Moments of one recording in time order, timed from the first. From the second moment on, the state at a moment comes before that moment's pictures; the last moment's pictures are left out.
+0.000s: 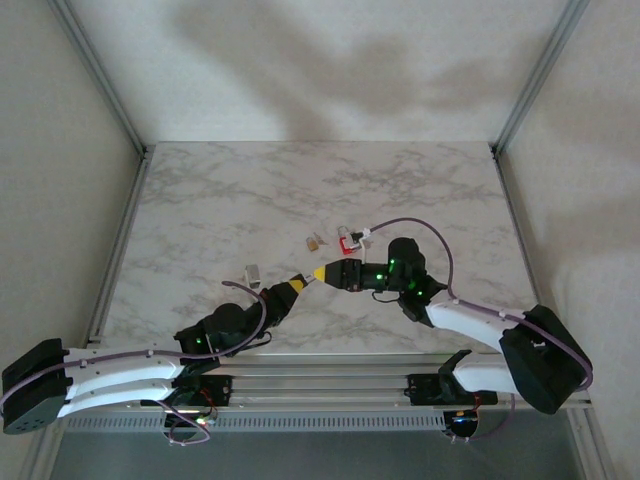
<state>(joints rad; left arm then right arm) -1.08 0.85 0.21 0.52 -0.34 -1.36 0.69 1.26 0.49 0.62 -0.79 0.99</state>
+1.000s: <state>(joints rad) -1.07 0.77 0.26 0.36 -0.40 -1.28 0.70 1.37 0.60 0.42 -0.82 0.95</state>
